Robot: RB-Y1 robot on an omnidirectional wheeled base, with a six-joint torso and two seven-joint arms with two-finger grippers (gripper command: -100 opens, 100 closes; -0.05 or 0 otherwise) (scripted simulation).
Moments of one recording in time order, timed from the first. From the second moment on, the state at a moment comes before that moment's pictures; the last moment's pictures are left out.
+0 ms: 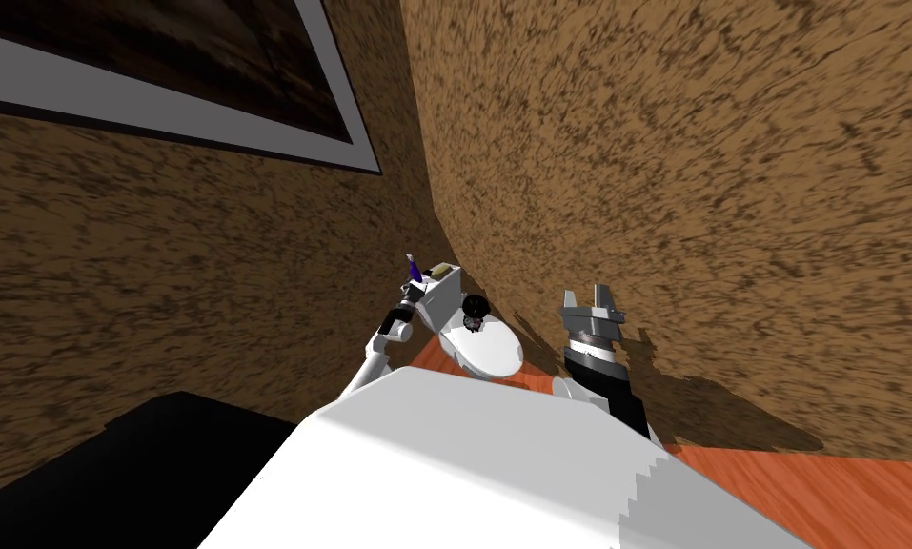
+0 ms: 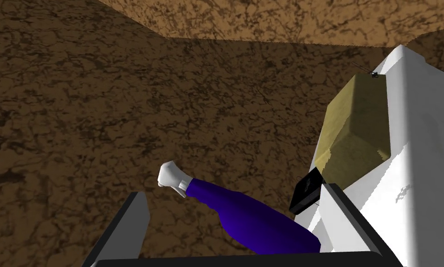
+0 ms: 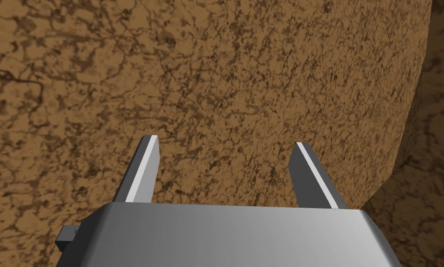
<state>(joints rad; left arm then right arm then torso) 0.12 0.37 0.03 -1.79 0.47 -0.16 0.42 0.54 0.04 0.00 -2.22 -0.08 -0.51 -0.08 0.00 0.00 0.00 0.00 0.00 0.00</state>
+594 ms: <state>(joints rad) 0.00 0.43 0.05 -1.63 0.57 -0.06 0.51 0.54 0.04 0.00 -2.22 -0.08 -0.51 -0.08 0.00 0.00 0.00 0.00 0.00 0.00</state>
